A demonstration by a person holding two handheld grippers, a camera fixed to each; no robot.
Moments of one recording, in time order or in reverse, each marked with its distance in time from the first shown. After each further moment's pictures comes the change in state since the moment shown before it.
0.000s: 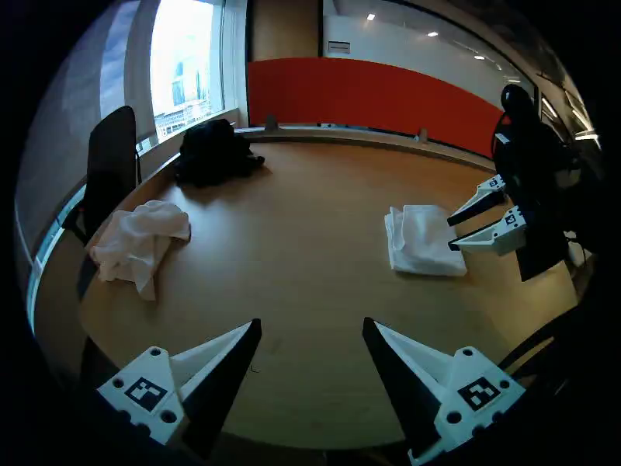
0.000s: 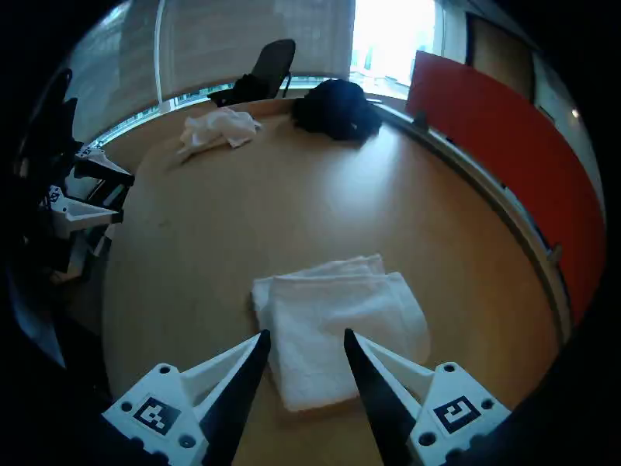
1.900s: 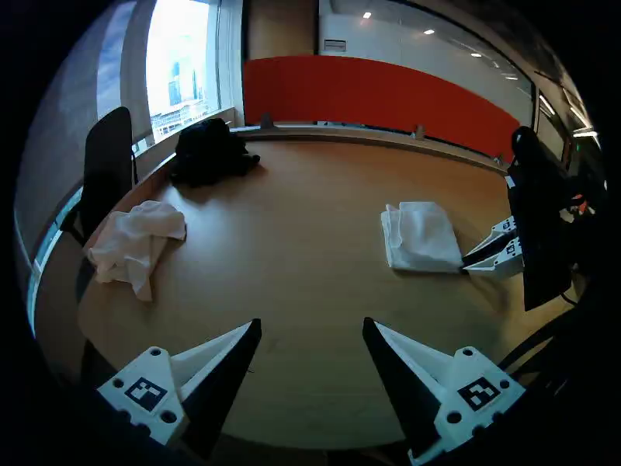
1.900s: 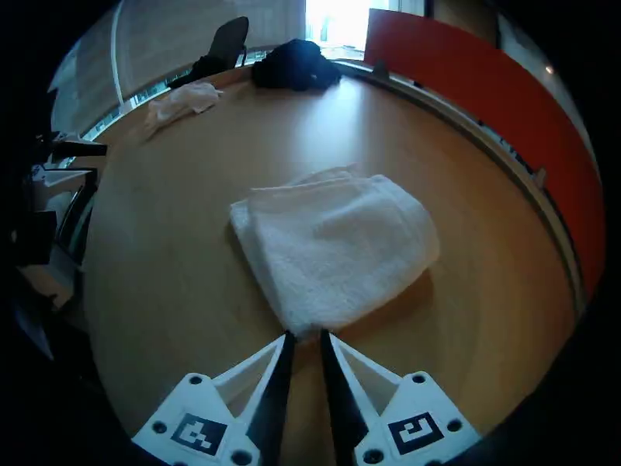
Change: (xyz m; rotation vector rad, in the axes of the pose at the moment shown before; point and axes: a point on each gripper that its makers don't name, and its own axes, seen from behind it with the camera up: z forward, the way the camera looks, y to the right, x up) left arm -0.001 0.004 0.001 -0.012 -0.007 0.011; right arm -0.086 -0.009 -0.004 -0.093 -0.116 0.174
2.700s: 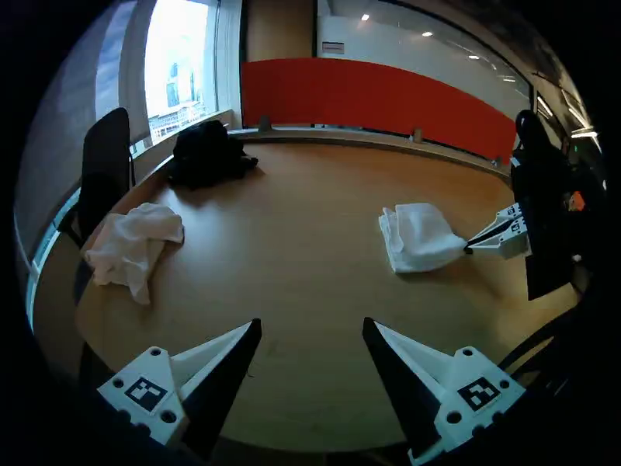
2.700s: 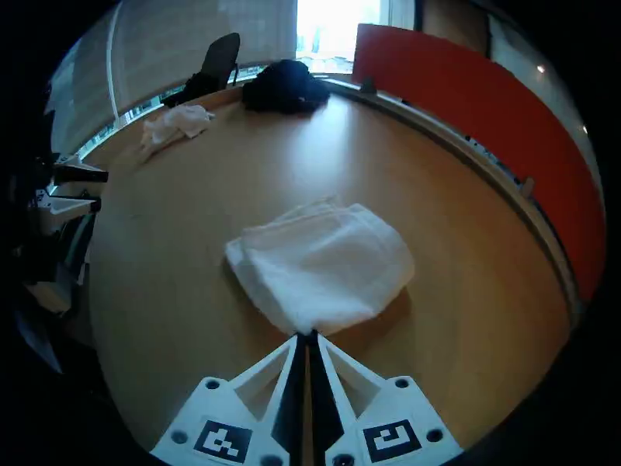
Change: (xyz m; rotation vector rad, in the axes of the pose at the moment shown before) left arm 0.005 -0.001 0.002 -0.017 0.015 0.001; right arm 0.034 0.017 -0.025 -0.037 0.072 0.009
